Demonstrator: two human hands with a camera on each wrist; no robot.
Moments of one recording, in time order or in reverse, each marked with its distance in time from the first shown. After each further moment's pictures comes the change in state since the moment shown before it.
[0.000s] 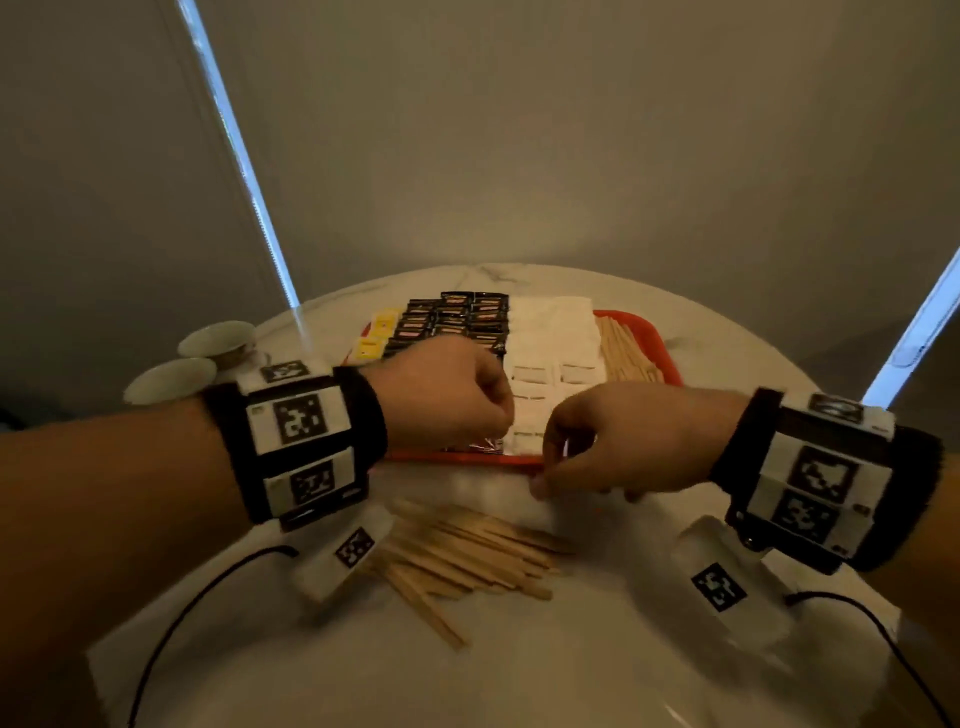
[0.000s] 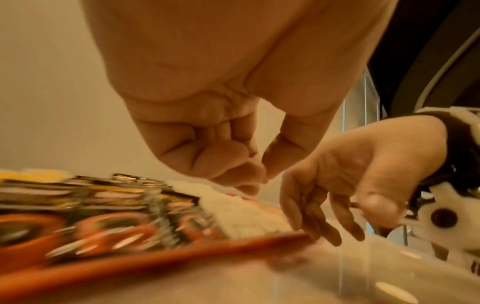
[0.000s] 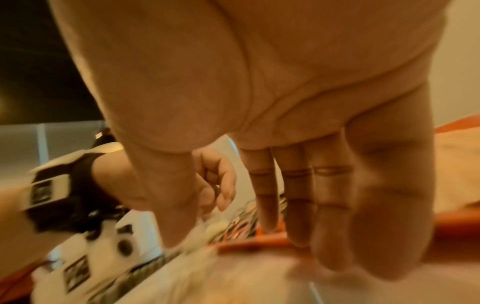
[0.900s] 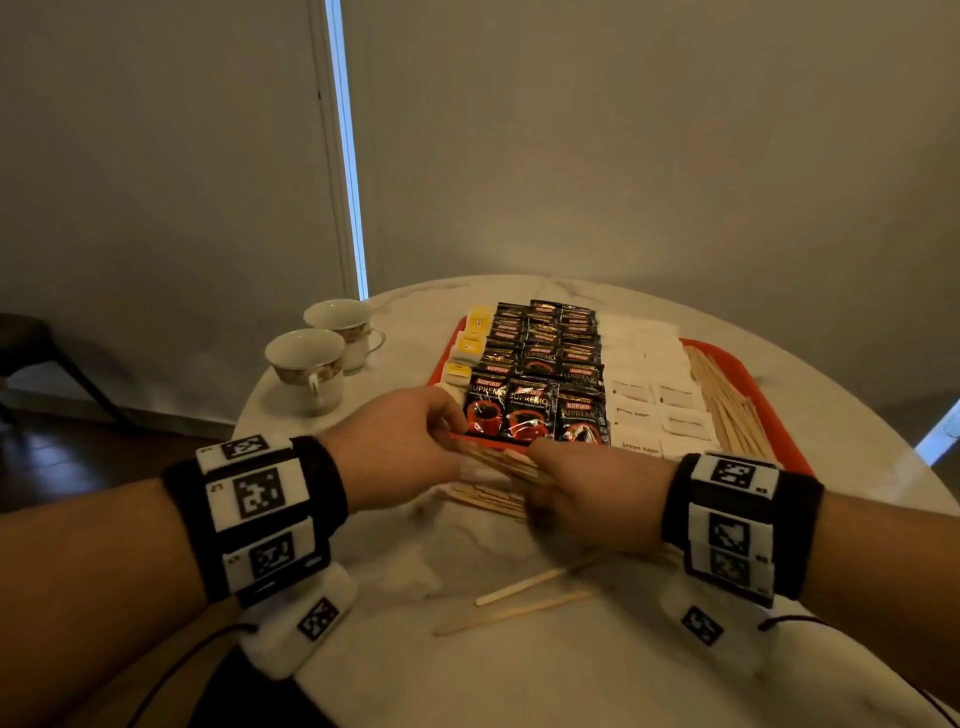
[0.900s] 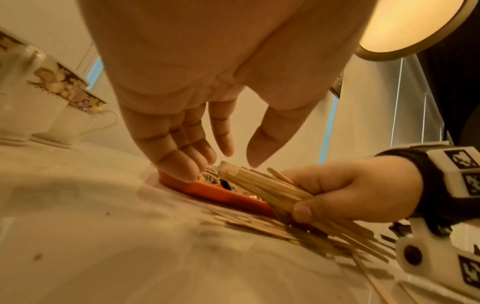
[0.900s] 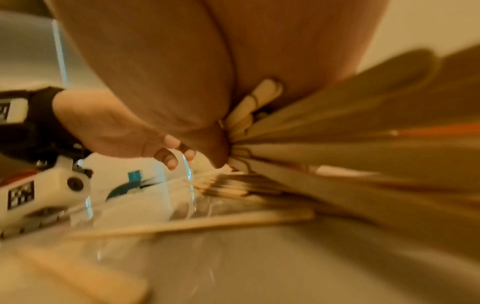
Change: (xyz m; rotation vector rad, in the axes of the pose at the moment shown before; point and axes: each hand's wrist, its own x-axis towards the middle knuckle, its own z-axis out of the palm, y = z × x) left_hand -0.087 -0.129 -0.016 -0.249 0.167 -0.154; right_hand 0.062 -0.092 0.067 -0.222 0.084 -0.207
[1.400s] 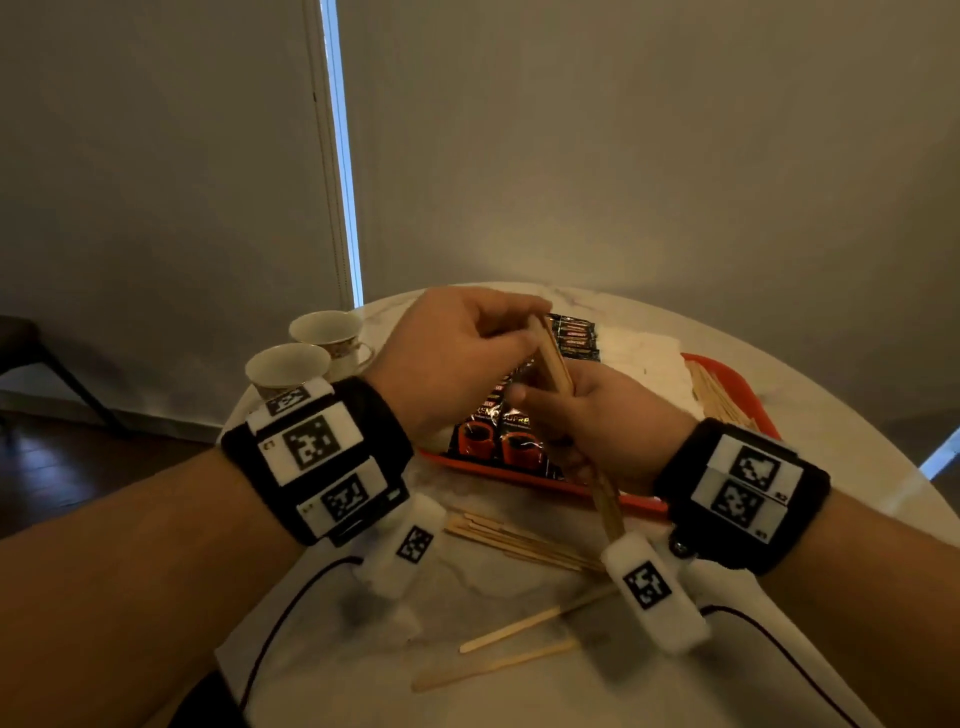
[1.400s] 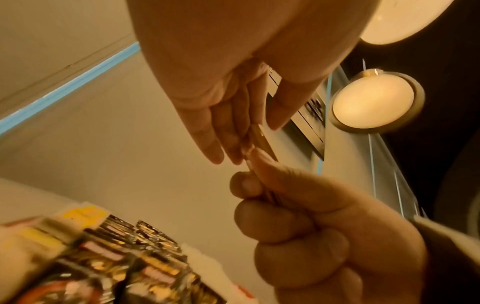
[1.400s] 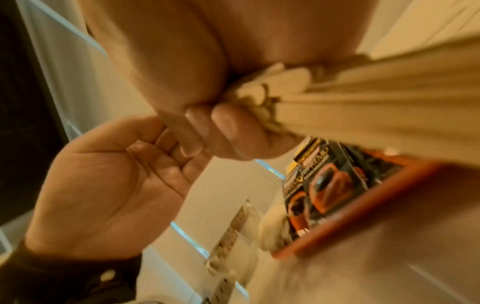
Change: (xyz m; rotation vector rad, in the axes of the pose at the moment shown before) left_hand 0.052 0.058 -0.012 -0.457 0.229 0.359; right_hand 0.015 0.010 -0.049 0.975 0.231 -0.113
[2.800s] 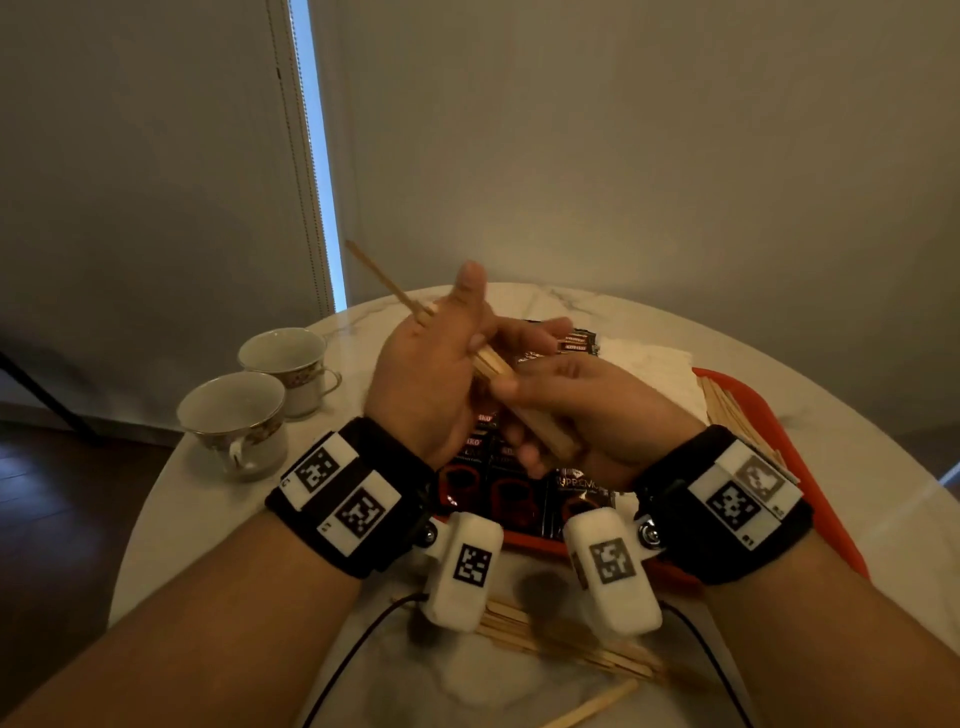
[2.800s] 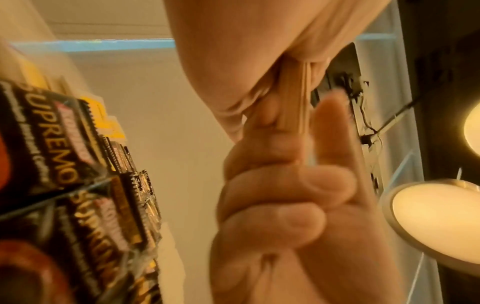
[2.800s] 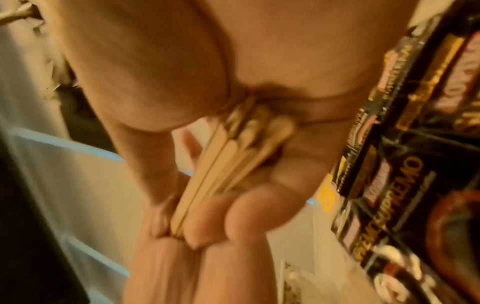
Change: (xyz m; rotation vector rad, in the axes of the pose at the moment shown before) left_hand 0.053 -0.041 0.028 -0.807 0.088 -0.058; right_hand 0.060 0.006 -0.025 0.416 -0.150 0.002
